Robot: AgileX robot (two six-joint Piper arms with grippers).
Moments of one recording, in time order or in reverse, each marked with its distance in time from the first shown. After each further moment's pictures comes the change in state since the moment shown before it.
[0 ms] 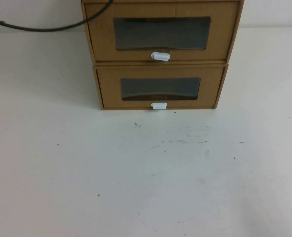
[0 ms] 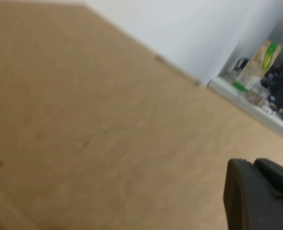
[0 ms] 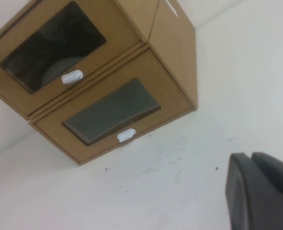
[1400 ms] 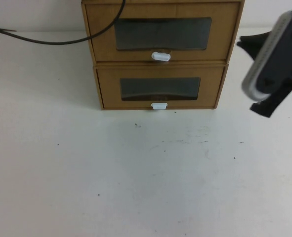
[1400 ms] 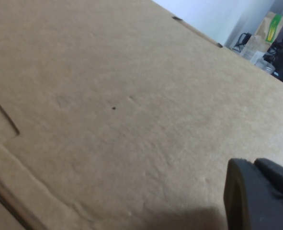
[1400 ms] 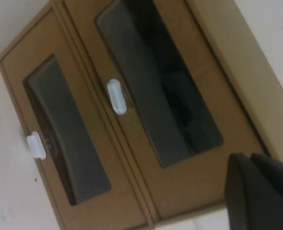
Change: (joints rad) right arm 0.406 1.131 -0.985 -0.803 -0.104 -0.765; left arm 0.000 0.078 -0.006 -0.008 0.029 0.090
